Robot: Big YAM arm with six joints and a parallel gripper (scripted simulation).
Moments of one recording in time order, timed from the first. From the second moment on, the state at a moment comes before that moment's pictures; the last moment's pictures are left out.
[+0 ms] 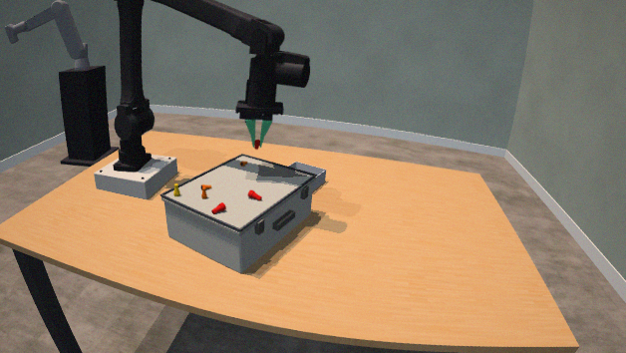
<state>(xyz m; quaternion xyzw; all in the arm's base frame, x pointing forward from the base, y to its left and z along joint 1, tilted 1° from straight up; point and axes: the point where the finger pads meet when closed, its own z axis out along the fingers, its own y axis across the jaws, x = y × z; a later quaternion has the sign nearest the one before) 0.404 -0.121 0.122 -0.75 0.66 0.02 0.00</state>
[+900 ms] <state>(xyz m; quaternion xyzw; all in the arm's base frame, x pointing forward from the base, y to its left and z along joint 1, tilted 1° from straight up) 0.492 0.025 0.128 -0.75 0.66 0.01 0.01</state>
